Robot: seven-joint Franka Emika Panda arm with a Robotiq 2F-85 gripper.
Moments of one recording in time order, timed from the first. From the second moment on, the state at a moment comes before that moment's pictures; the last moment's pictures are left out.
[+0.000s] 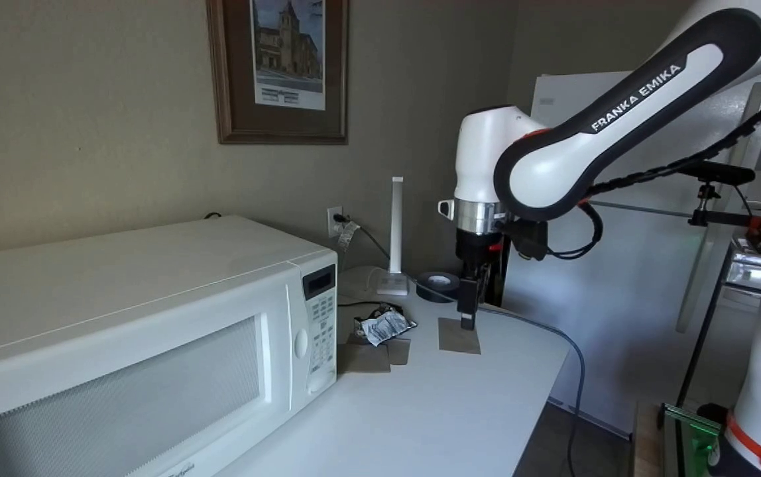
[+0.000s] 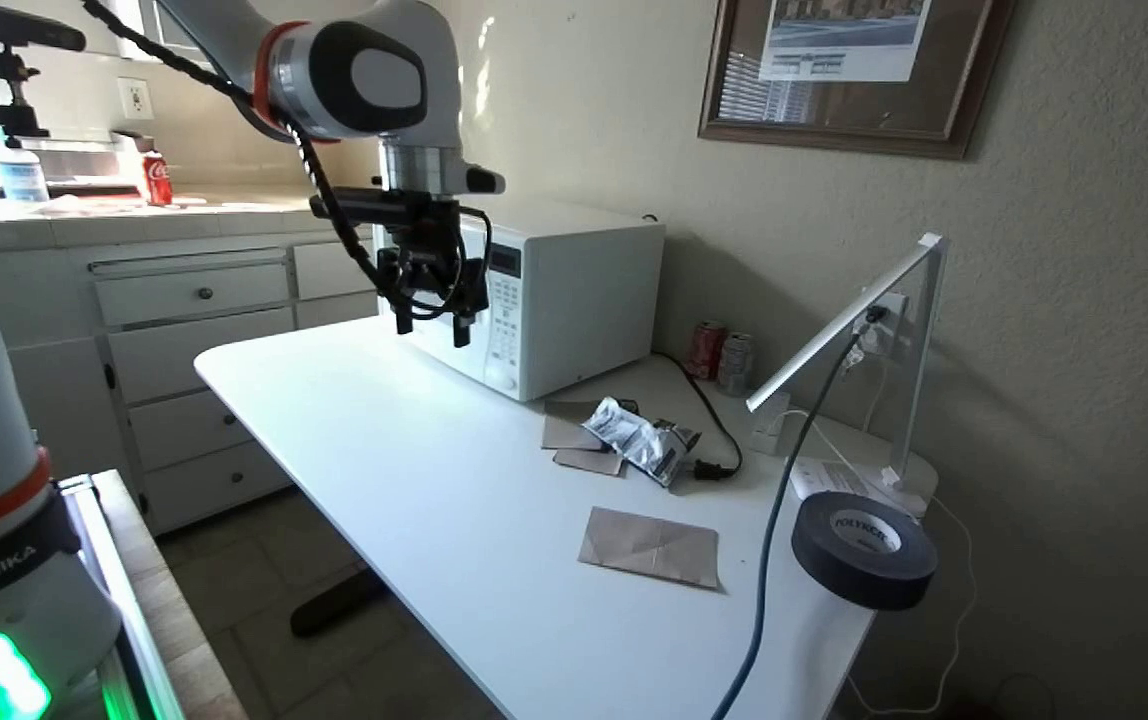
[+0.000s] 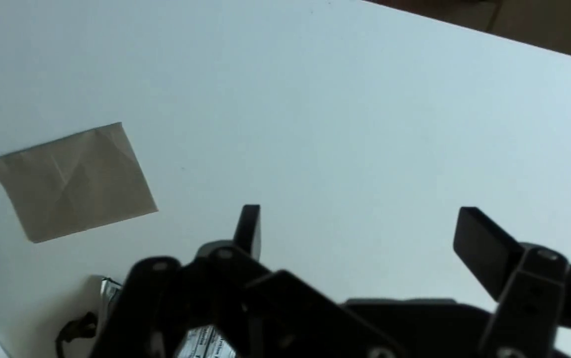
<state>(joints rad) 0.04 -0.33 0.03 -2.67 -0.13 2.33 -0.10</state>
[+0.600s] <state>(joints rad) 0.13 -0.14 0.02 -2.73 0.12 2.77 -0.21</state>
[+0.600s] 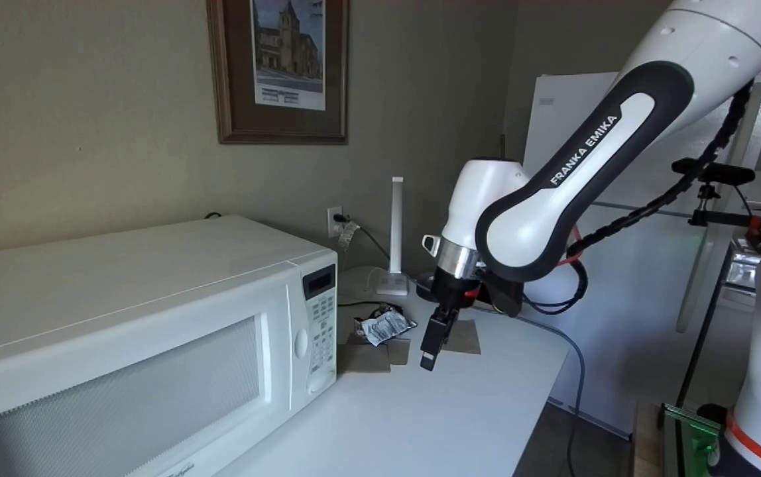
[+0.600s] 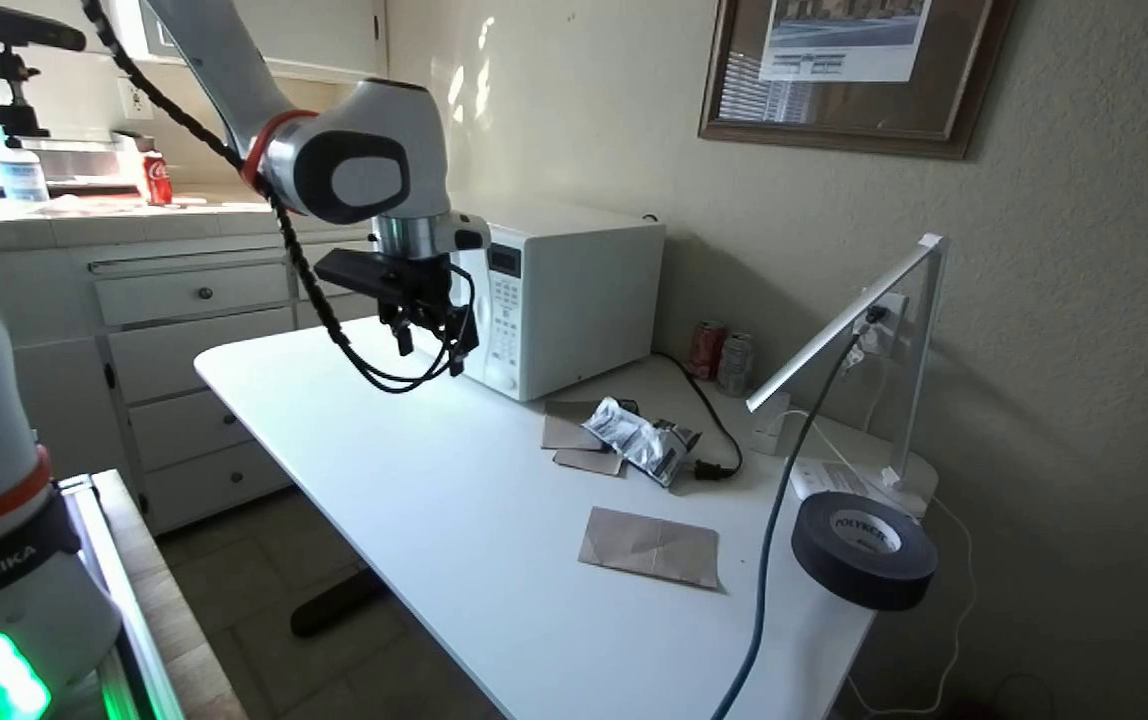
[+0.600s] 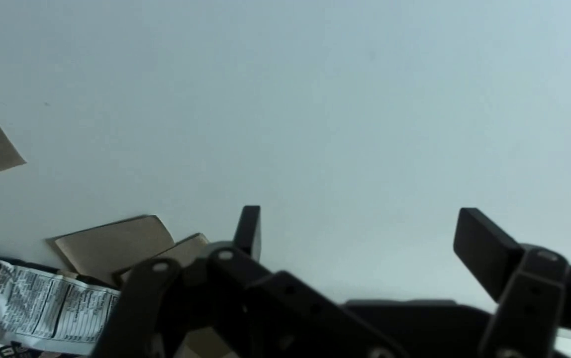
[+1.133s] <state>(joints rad) 0.14 -0.10 0.02 -2.73 0.14 2.83 -0.22</state>
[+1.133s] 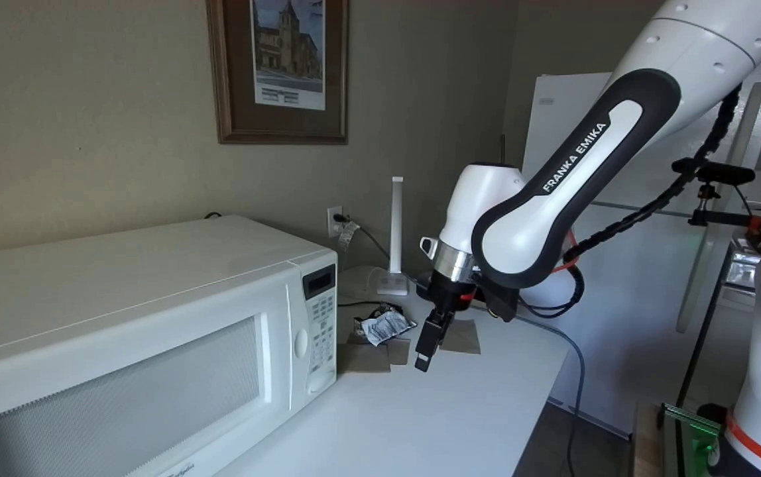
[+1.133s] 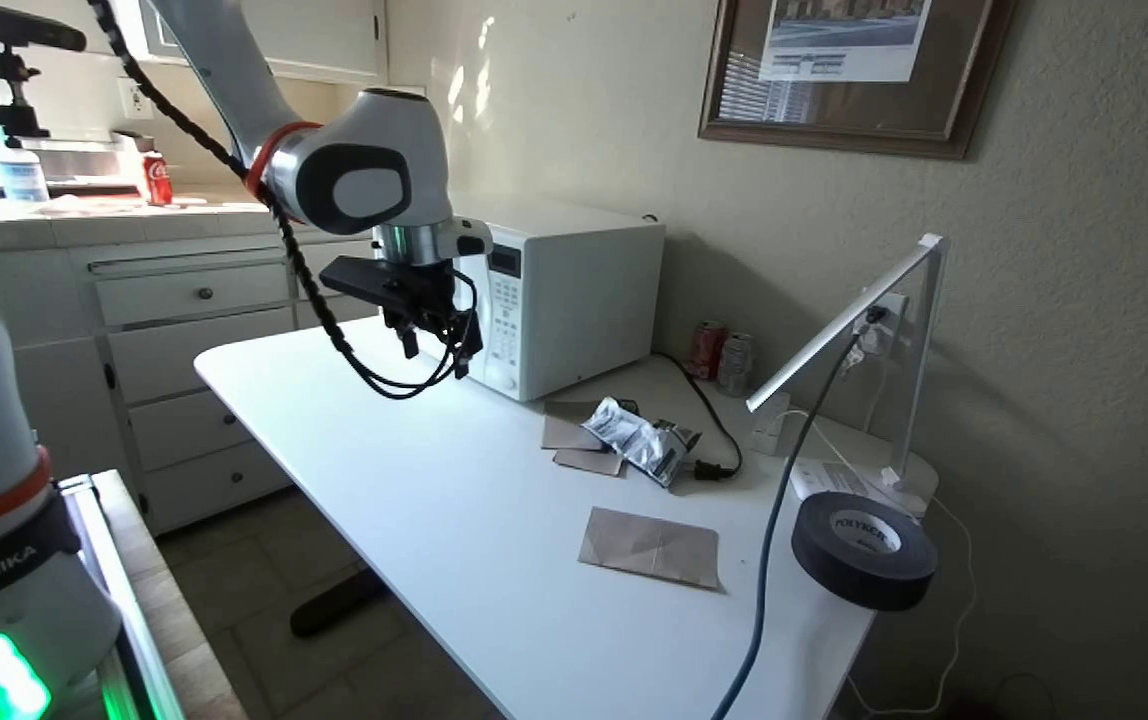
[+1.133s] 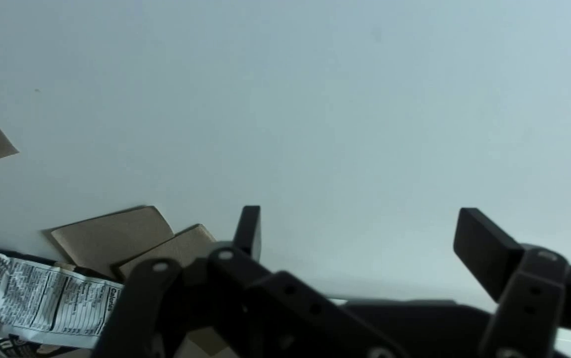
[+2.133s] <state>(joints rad) 0.30 0.06 0.09 -2.61 0.96 3.00 -0.68</state>
